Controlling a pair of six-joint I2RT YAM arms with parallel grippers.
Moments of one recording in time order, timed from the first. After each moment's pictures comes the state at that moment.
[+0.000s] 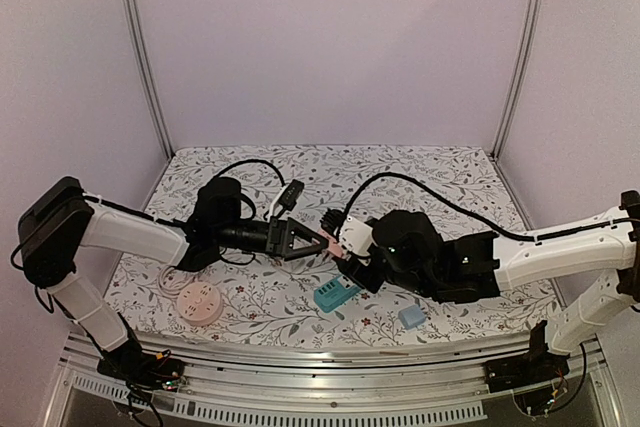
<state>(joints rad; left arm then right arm) -0.77 1.61 0.70 0.72 0.82 -0.86 1.26 1.47 0.93 0.01 0.50 -0.14</state>
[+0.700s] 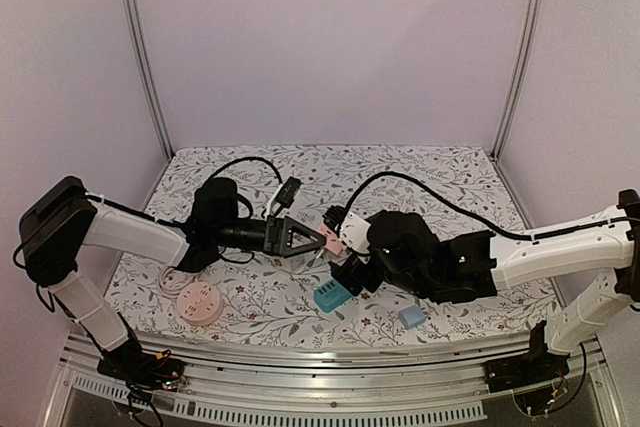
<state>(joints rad) -0.75 1.62 0.68 0.79 0.83 -0.85 1.26 1.49 0.95 -0.03 0.57 -0.07</state>
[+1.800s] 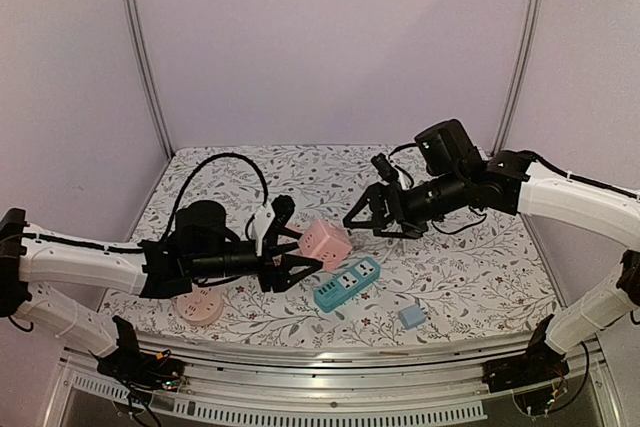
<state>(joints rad) -1.01 1.27 0.57 0.47 0.22 -0.10 0.83 1.42 1.20 -0.49 -0.46 0.71</state>
